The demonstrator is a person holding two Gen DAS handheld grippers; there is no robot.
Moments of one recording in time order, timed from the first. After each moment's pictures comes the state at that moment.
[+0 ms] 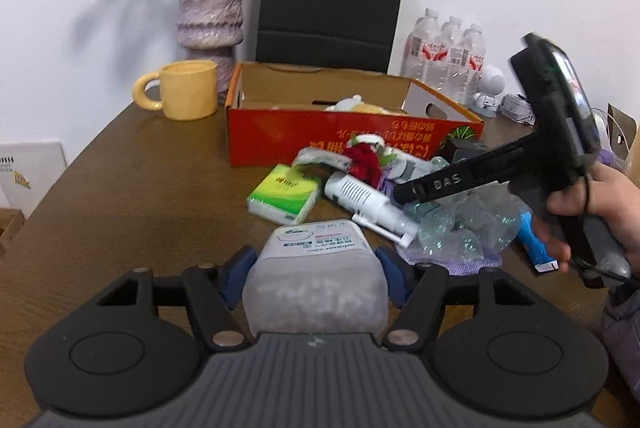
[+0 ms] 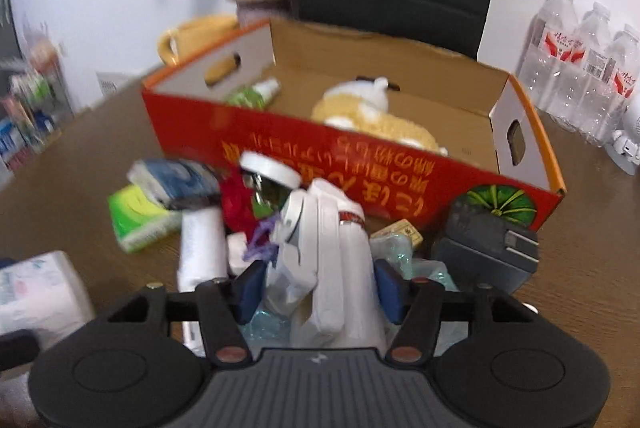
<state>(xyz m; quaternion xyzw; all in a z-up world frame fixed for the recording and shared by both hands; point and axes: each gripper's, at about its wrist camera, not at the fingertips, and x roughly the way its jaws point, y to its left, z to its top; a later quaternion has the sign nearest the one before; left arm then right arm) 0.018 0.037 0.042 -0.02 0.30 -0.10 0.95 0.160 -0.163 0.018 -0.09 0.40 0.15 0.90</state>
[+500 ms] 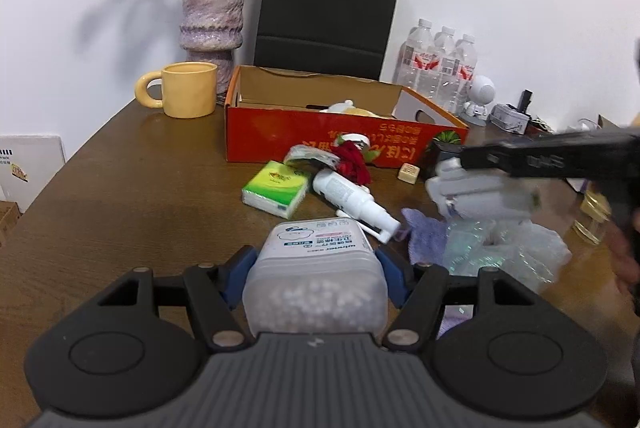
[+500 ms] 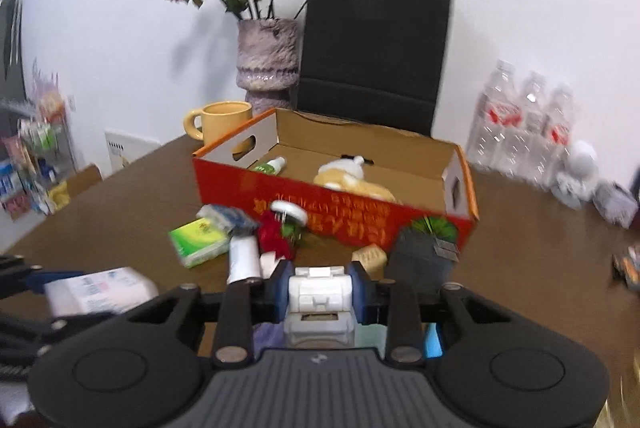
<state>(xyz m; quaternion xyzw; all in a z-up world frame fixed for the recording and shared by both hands) -0.010 0.036 0.045 -0.04 0.29 -0.11 0.95 0.037 -0.189 0.083 -0.05 0.28 0.14 0.95</state>
